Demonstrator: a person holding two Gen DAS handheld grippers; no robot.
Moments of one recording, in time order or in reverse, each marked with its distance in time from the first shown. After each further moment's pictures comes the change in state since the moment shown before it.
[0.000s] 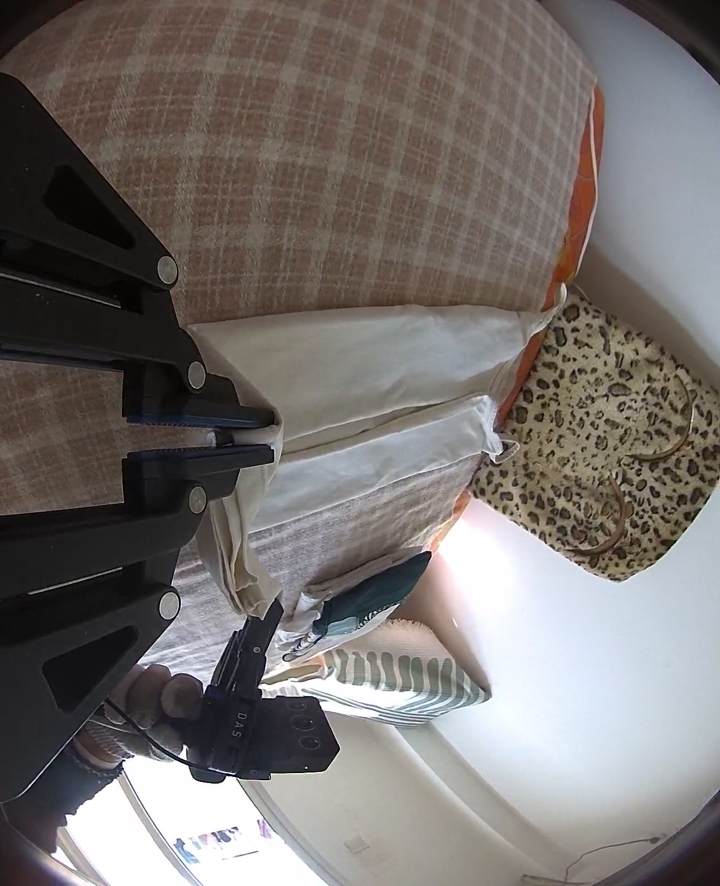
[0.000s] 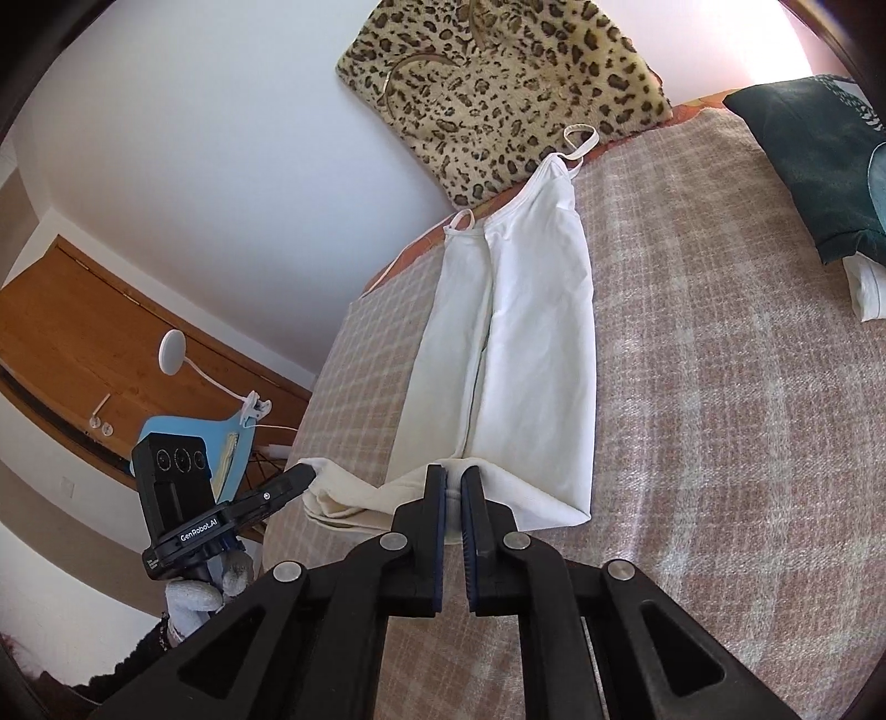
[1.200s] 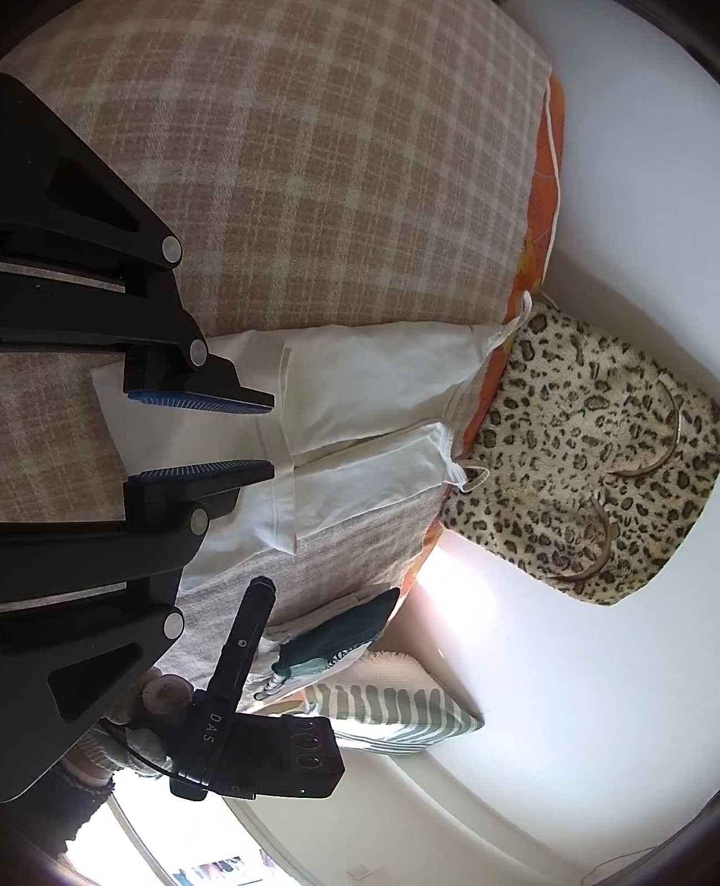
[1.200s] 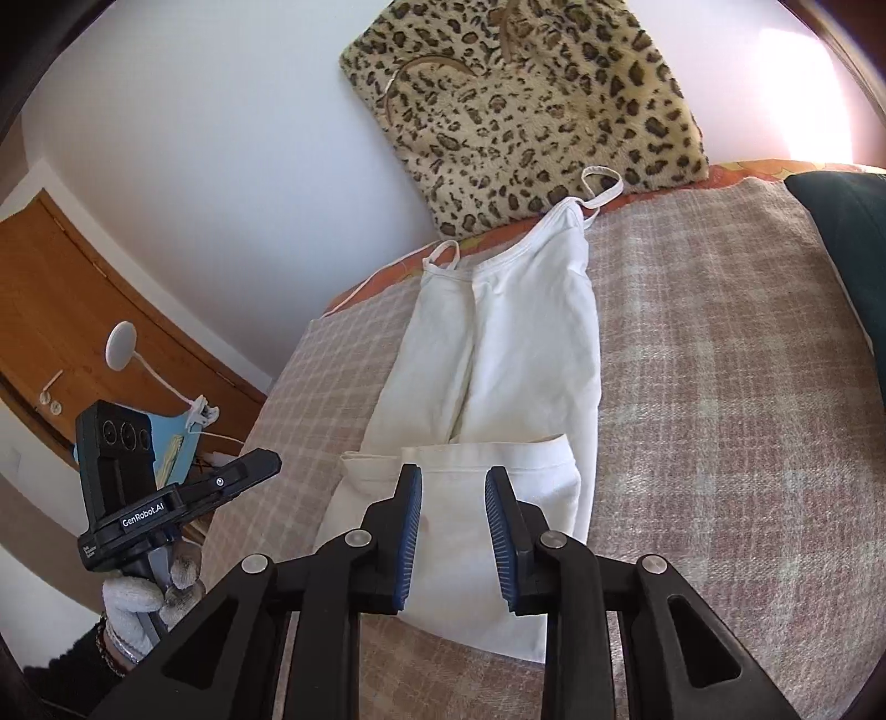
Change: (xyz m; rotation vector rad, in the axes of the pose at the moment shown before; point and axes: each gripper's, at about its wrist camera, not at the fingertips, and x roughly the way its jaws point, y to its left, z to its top) left arm 0.021 0.002 0.034 0.071 -0.017 0.075; right arm 0.050 0.015 0.046 -0.160 -0.017 -0.096
